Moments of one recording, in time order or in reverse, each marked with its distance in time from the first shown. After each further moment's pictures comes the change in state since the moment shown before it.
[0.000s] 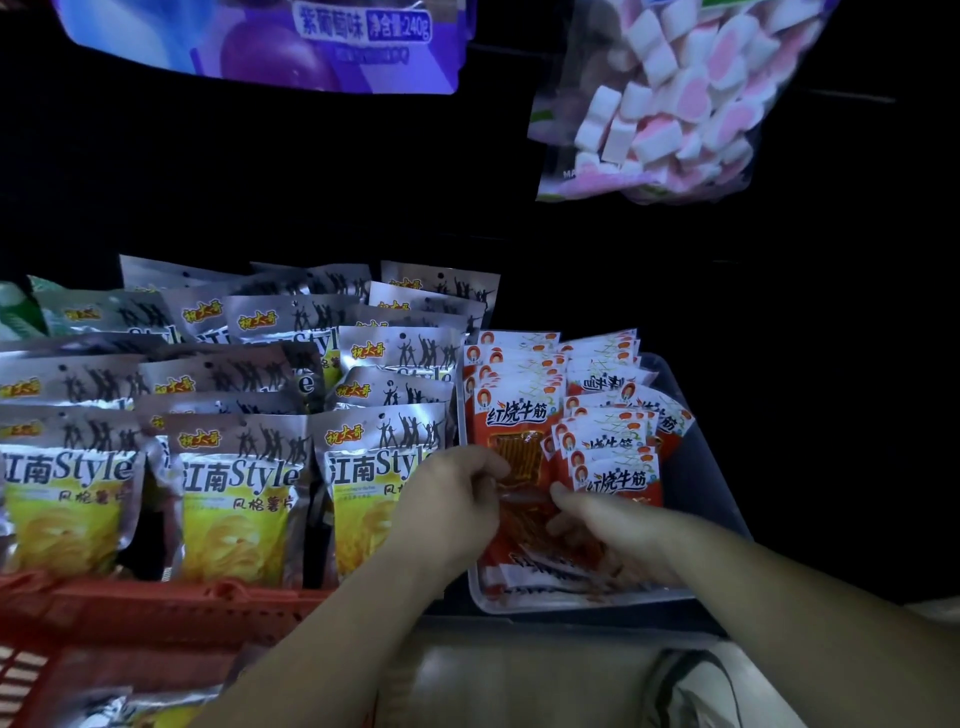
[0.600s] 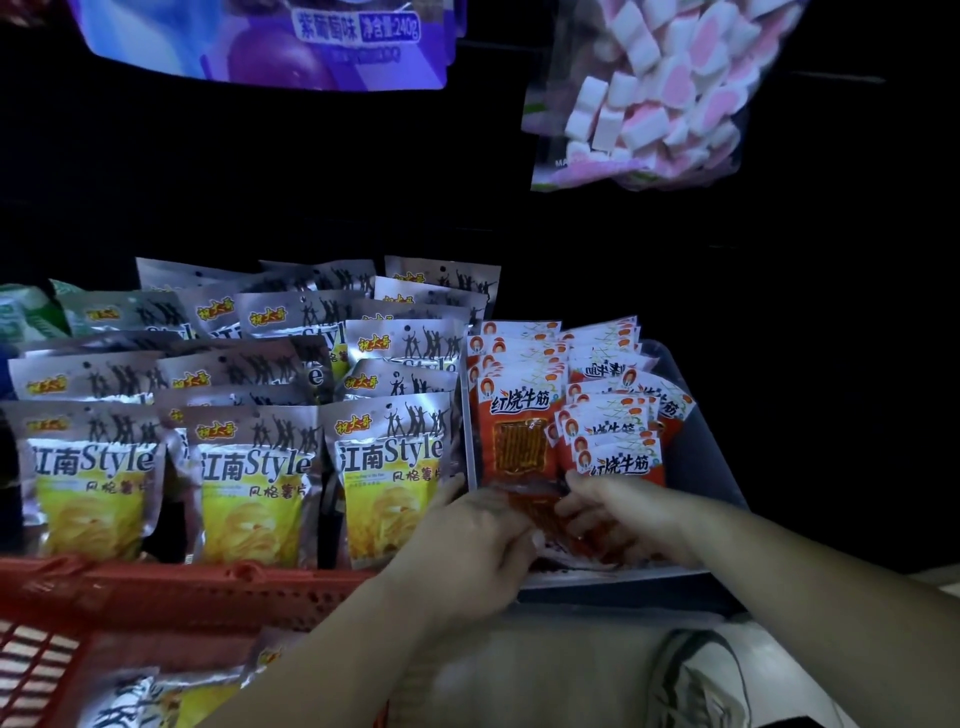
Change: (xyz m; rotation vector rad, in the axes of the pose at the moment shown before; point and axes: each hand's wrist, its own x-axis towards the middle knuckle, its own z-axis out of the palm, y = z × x) left_hand -0.037 -0.006 0.004 0.467 -0.377 0.313; right_hand -0.011 0.010 -0.007 0.014 -0.042 -0.056
